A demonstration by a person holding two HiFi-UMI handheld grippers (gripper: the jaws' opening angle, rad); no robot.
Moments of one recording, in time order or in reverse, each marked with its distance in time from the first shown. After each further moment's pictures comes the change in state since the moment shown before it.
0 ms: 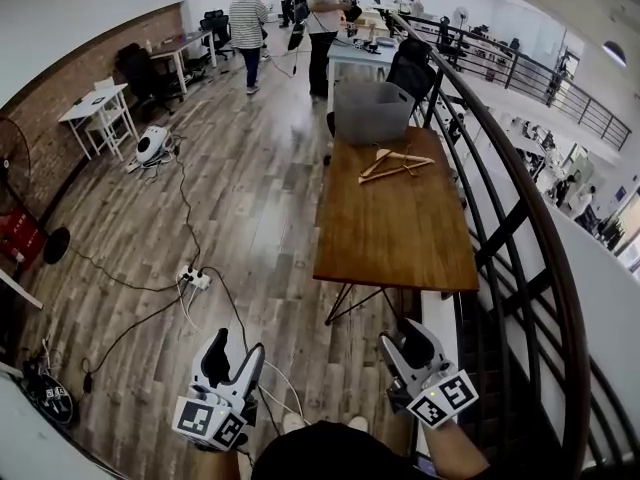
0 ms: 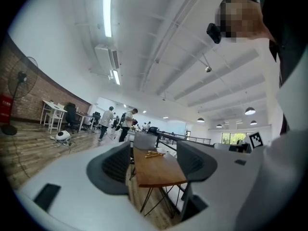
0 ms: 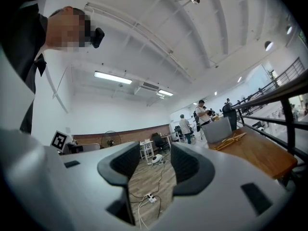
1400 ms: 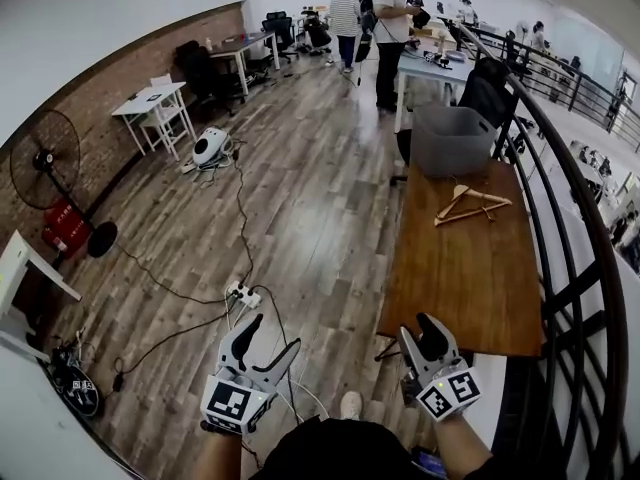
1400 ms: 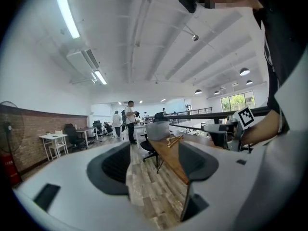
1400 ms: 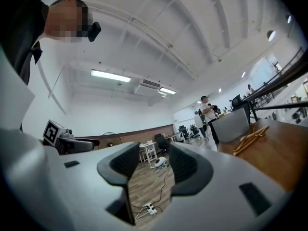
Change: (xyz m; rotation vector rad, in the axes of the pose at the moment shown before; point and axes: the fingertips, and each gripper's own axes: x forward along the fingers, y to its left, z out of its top) left arm 0.118 0.123 0.020 0.342 0.180 0.010; right arm 0.212 -0.051 -0.035 0.024 -0.004 0.057
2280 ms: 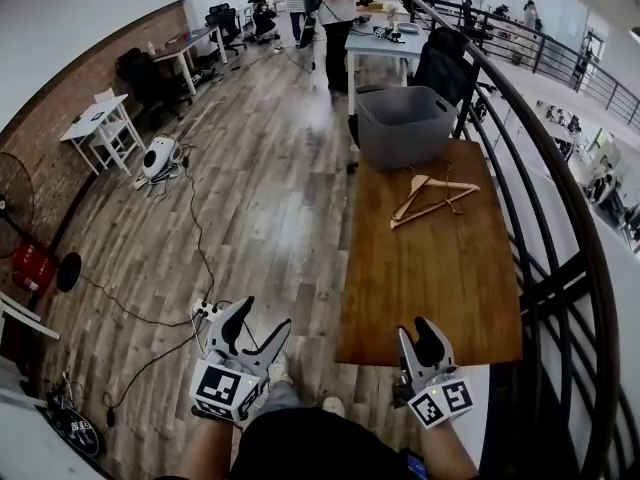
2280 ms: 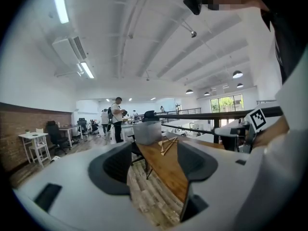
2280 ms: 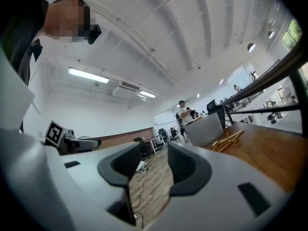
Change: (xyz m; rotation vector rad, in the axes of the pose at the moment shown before) left arm 0.192 -0.014 0.026 0.024 0.018 -0.143; right arm 0.002 -0.142 0.019 0.043 -0.048 -0.243
